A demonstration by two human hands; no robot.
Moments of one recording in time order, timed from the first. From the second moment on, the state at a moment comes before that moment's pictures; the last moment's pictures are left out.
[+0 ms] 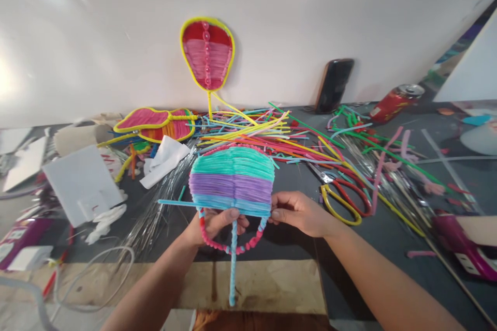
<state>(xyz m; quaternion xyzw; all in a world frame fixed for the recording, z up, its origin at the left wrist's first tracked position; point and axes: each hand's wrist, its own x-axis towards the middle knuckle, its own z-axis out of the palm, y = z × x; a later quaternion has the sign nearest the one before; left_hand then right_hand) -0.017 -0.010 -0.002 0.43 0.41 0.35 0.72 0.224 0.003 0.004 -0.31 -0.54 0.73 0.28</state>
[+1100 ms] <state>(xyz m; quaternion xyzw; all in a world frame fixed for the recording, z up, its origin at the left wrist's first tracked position) -0.005 -0.013 -0.005 0.51 0.49 0.38 0.59 0.206 -0.003 -0.001 -0.45 -0.52 0.60 0.41</state>
